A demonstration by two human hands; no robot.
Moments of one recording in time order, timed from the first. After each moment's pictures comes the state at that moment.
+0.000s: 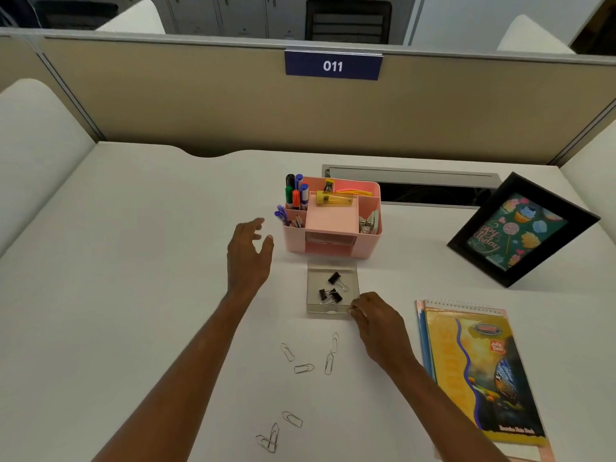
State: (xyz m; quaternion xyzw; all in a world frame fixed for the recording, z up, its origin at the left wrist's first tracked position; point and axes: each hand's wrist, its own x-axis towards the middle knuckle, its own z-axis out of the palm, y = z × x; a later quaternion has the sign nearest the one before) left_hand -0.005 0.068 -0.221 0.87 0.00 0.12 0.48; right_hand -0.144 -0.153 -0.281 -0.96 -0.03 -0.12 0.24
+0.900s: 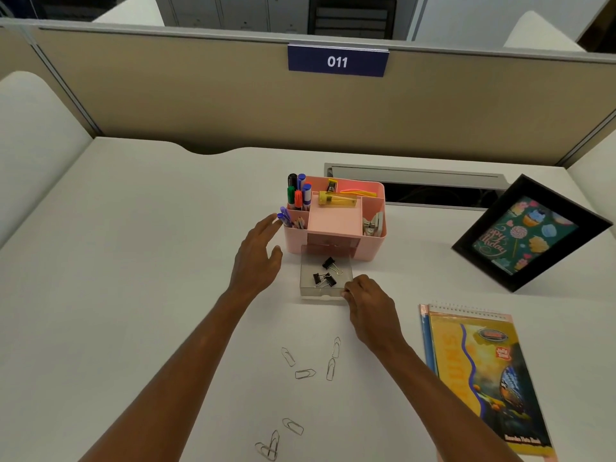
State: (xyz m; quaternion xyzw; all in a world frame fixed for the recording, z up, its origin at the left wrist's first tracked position) left_hand 0.011 0.069 -0.239 0.93 -0.12 0.04 0.35; right_hand -0.105 -0.141 -0.279 -0.97 -0.04 -0.16 0.20
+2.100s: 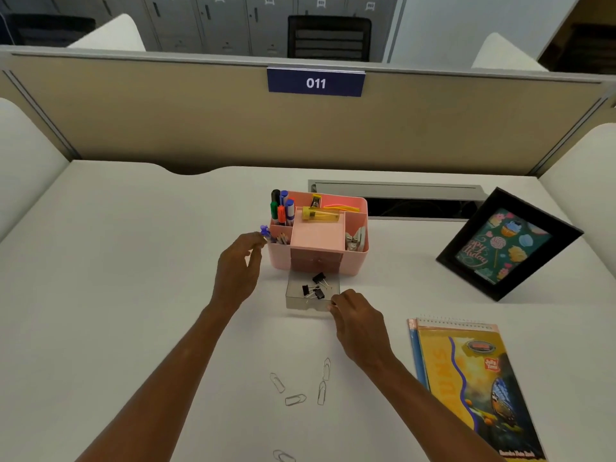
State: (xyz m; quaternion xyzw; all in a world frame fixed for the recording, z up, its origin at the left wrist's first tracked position) left_hand 0.032 0.071 -0.237 0.89 -0.14 0.14 0.40; right_hand -0.100 -0.139 -0.273 -0.97 -0.04 -0.19 0.16
